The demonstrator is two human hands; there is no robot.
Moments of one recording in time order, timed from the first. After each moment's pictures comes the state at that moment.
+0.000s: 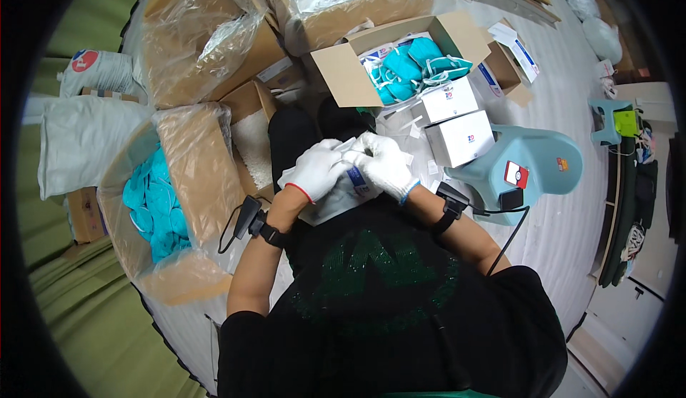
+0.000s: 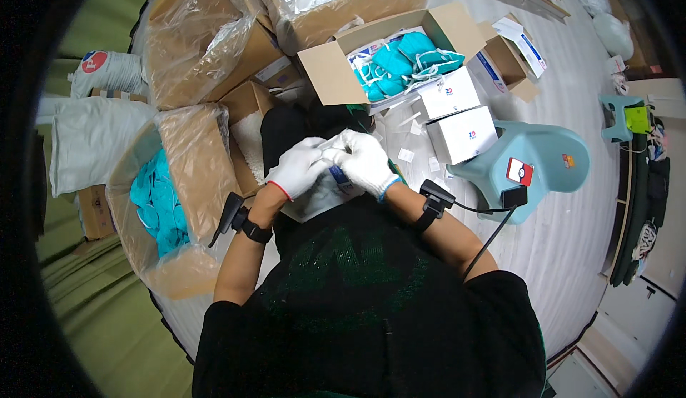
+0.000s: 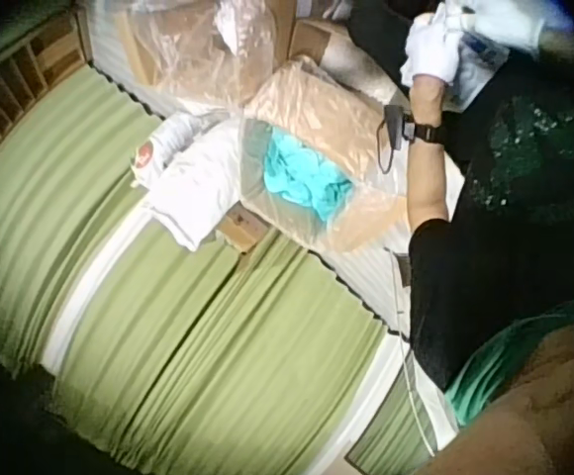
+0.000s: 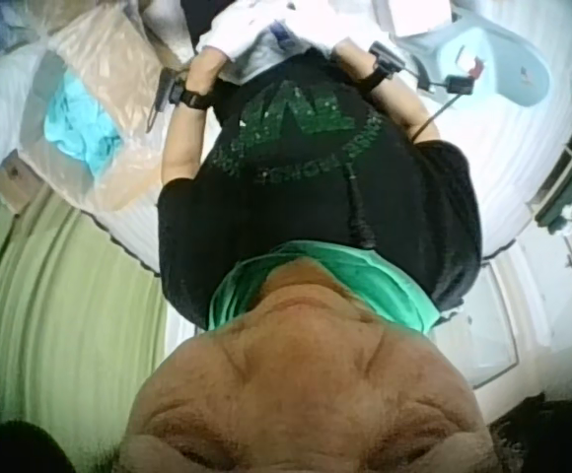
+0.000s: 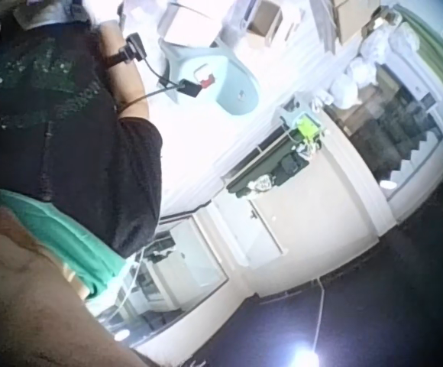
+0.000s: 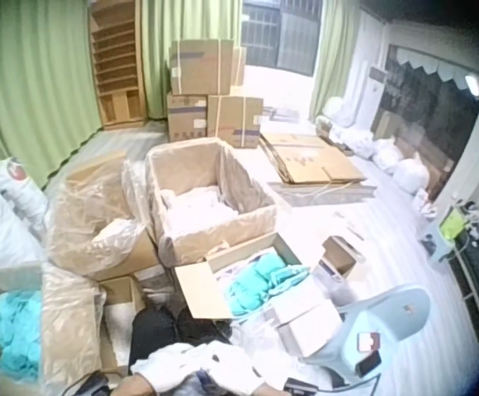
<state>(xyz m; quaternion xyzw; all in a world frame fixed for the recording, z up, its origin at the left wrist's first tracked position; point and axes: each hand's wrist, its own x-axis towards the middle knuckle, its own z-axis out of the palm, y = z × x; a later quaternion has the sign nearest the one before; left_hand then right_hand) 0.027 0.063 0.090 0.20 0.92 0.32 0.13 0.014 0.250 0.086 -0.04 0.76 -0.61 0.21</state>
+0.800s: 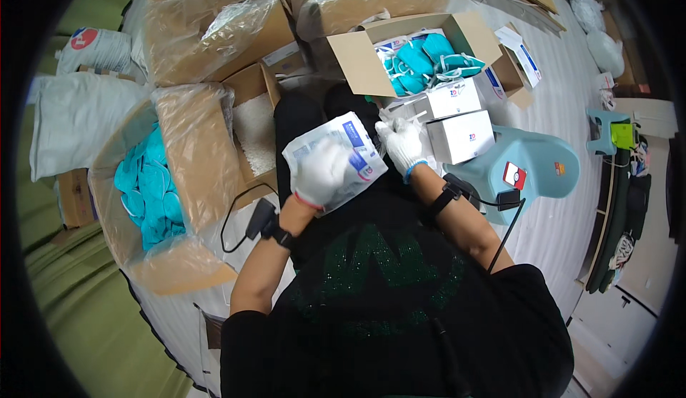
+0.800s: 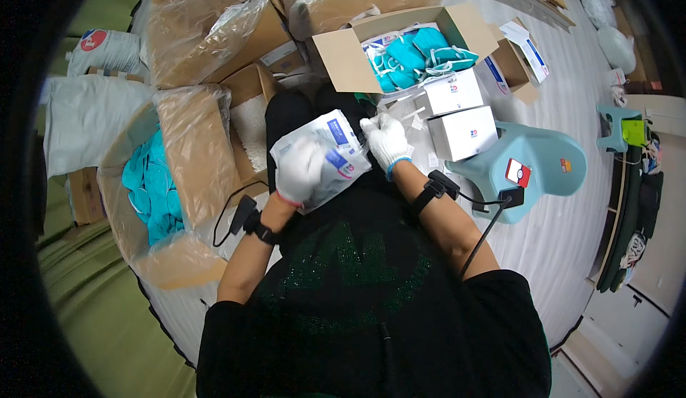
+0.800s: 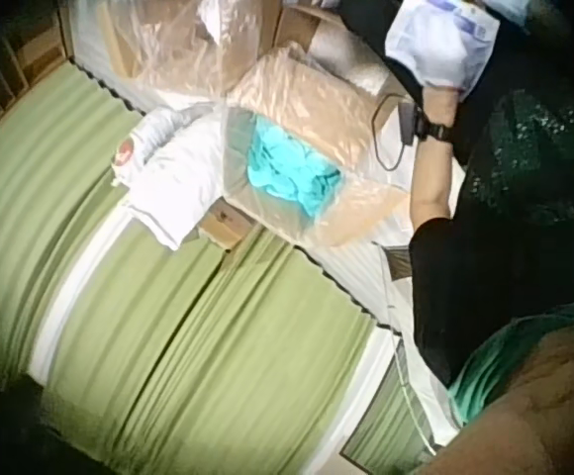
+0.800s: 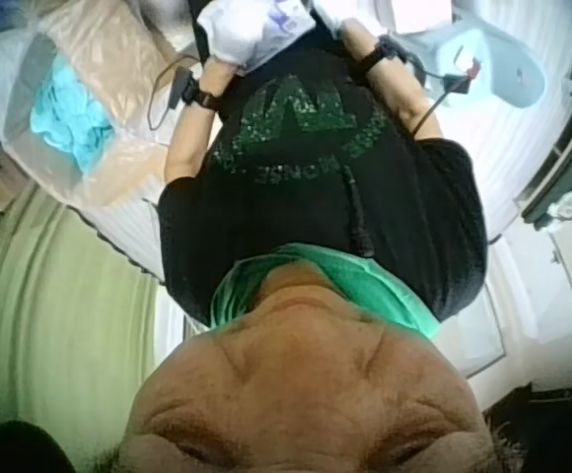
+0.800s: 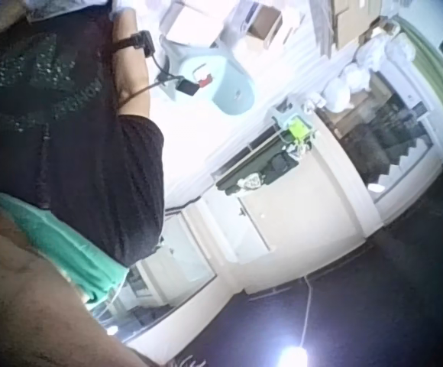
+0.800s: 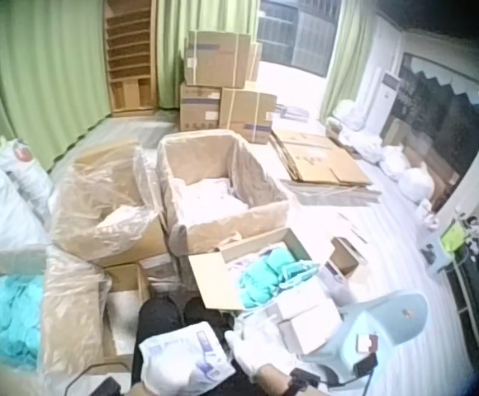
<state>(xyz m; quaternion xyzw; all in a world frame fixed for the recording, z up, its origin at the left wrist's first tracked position) 0.061 0.065 0.091 0.14 0.86 0.47 -0.12 -0.005 0.258 0.042 0.15 0.85 -0.48 0.17</state>
